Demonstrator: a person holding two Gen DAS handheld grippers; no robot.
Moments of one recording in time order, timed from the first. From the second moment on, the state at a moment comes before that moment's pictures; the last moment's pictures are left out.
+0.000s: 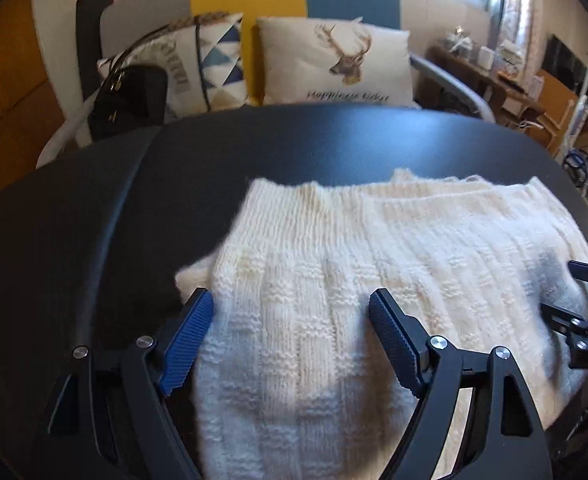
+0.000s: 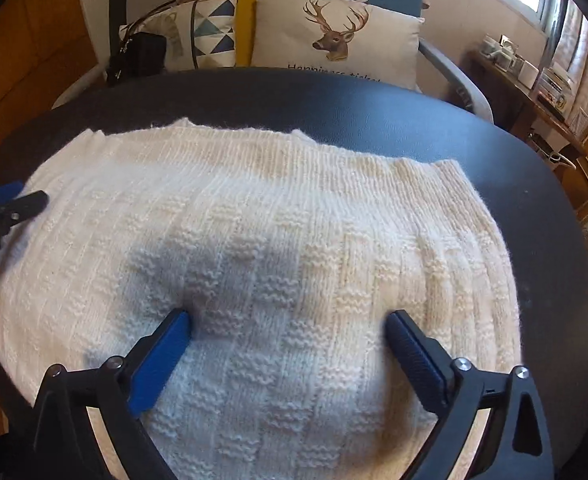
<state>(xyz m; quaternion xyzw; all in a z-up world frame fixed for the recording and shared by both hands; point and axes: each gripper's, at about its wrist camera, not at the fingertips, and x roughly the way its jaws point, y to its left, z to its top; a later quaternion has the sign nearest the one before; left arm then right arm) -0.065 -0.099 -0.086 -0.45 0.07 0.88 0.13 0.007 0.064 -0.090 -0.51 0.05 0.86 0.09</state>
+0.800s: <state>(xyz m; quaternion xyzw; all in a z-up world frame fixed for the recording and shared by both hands) -0.055 -0.062 -0.089 -0.43 0.11 0.89 0.13 0.028 0.157 -0.080 -0.53 0.14 0.83 0.11</state>
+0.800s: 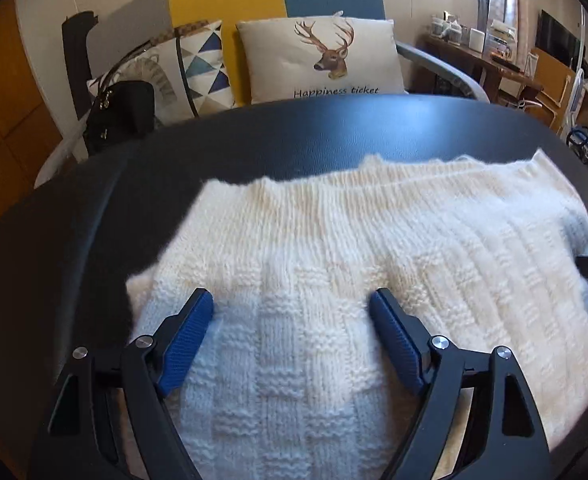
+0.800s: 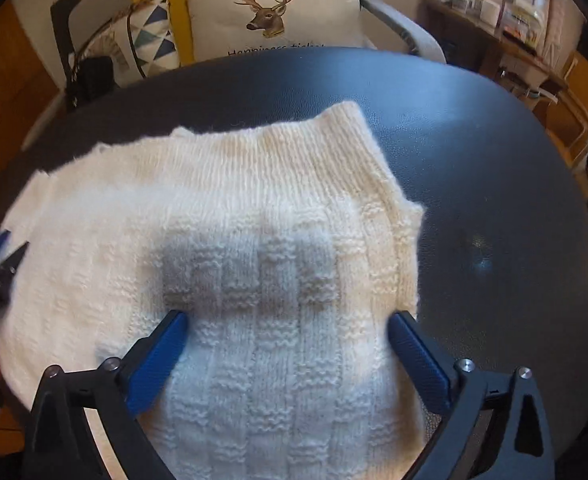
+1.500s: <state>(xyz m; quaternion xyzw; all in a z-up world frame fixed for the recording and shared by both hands) -0.133 -0.063 -0.103 -0.48 0.09 0.87 0.10 -0.066 0.203 -0.092 -0.53 0.18 0.83 0.06</state>
